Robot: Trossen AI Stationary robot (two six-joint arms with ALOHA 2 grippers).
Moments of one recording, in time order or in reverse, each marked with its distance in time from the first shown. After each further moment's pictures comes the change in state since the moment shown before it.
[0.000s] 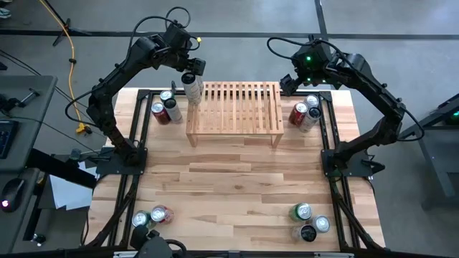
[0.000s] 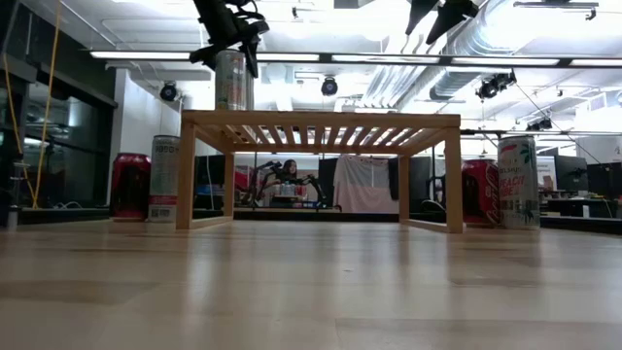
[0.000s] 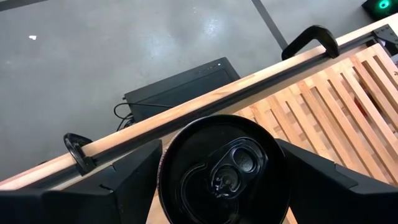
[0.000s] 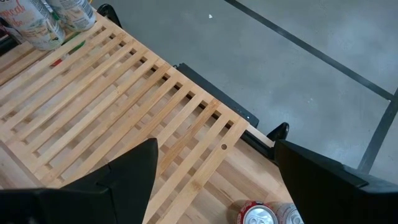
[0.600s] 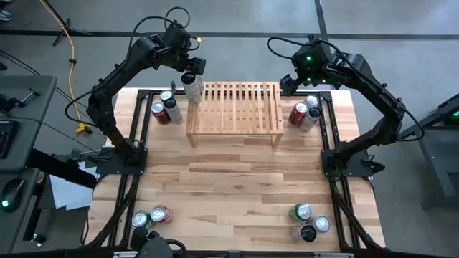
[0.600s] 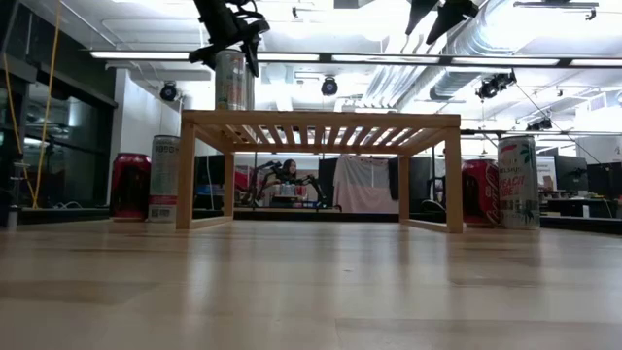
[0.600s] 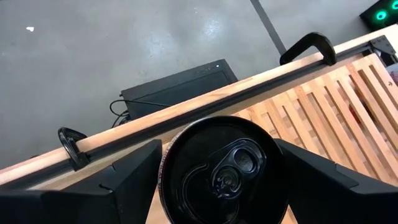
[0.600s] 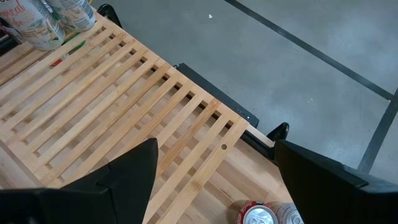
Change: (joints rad) left arm 0.000 -0.002 0.000 0.002 0.000 -0.053; right arm 0.000 0.000 0.000 0.000 0.000 0.000
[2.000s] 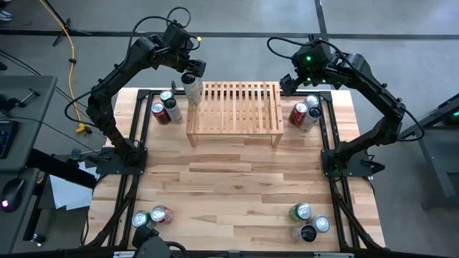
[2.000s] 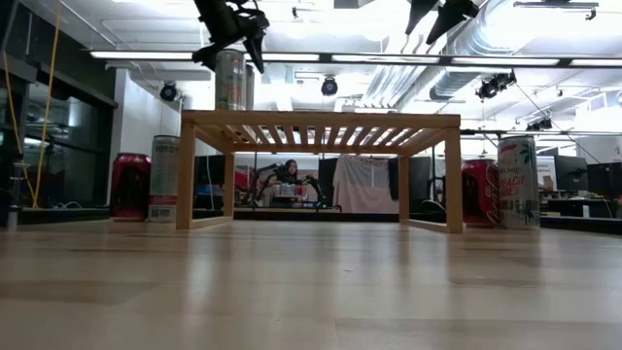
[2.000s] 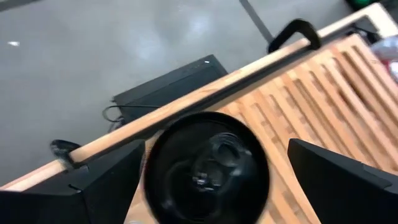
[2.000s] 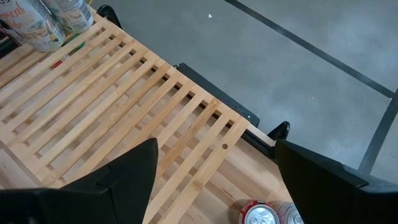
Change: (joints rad) left arm 0.000 -0.003 0.000 0.003 0.059 0.096; right arm 0.000 0.000 0.000 -0.002 0.000 0.011
